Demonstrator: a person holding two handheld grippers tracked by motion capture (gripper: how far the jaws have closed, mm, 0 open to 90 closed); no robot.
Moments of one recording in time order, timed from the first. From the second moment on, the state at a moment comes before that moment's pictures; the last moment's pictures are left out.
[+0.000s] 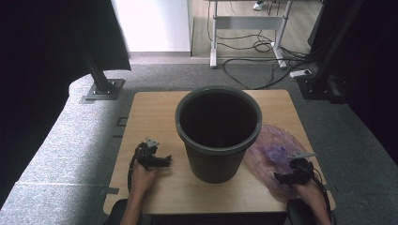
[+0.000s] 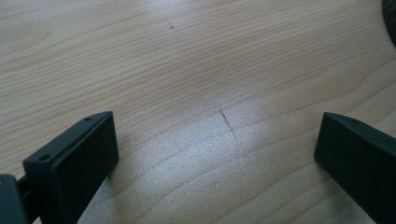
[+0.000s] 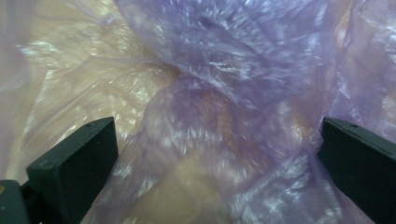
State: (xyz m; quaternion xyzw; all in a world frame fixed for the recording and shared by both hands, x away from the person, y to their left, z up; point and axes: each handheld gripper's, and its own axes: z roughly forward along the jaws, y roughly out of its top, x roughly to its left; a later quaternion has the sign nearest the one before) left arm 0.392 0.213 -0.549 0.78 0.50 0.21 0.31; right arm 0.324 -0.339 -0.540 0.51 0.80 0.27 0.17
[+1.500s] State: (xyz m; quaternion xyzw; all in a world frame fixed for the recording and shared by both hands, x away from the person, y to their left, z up) left arm 0.395 0.213 -0.544 0.80 0.49 0.19 0.29; right arm 0.370 -0.325 -0.557 0.50 0.77 0.33 0.21
